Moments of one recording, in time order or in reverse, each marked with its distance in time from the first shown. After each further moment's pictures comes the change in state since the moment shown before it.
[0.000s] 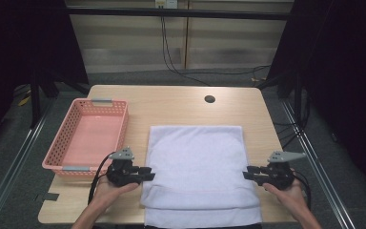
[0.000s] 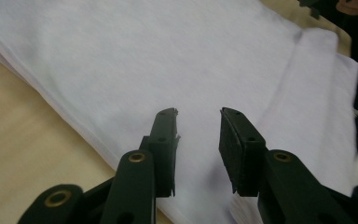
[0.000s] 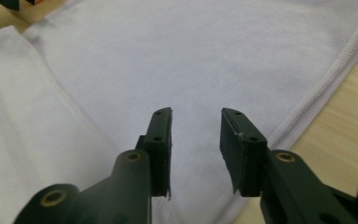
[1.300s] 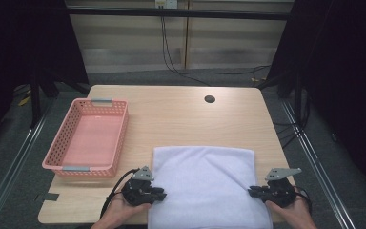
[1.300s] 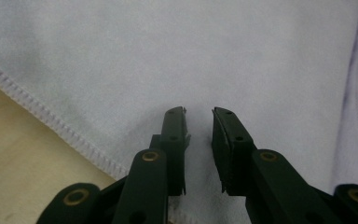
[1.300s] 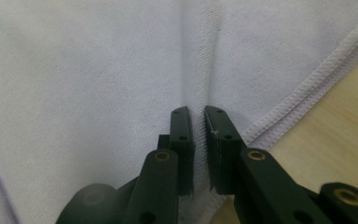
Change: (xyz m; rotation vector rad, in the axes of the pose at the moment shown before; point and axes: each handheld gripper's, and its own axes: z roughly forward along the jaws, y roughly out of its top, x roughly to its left) left arm -0.063 -0.031 0.025 0.179 -0.013 0.106; right arm 0.022 -0.041 -0.009 0.184 -0.037 -0.033
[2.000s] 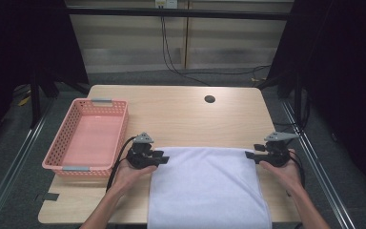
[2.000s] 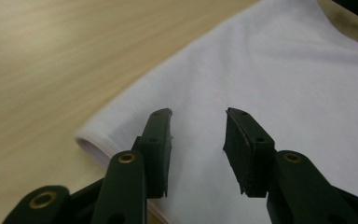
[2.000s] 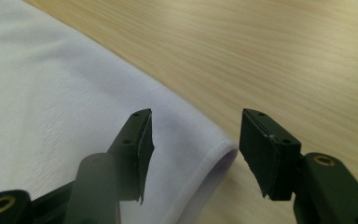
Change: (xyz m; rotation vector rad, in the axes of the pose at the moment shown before) left arm 0.084 0.060 0.008 -0.177 0.113 -0.123; right arm -0.086 0.073 0.028 -0.157 -0.174 0.055
